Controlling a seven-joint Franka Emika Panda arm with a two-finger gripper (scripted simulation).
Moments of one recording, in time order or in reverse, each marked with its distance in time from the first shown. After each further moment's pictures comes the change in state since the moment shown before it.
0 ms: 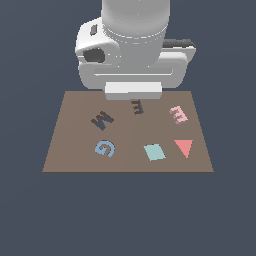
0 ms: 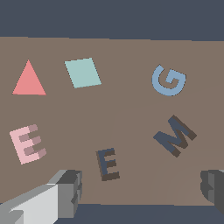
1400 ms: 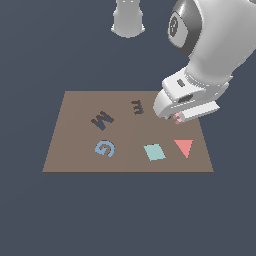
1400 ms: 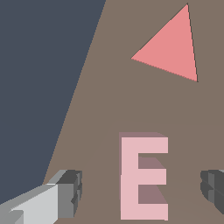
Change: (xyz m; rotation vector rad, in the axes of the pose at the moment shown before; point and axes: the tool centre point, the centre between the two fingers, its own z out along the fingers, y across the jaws) arm -0.010 -0.164 0.106 0.000 0.052 -0.316
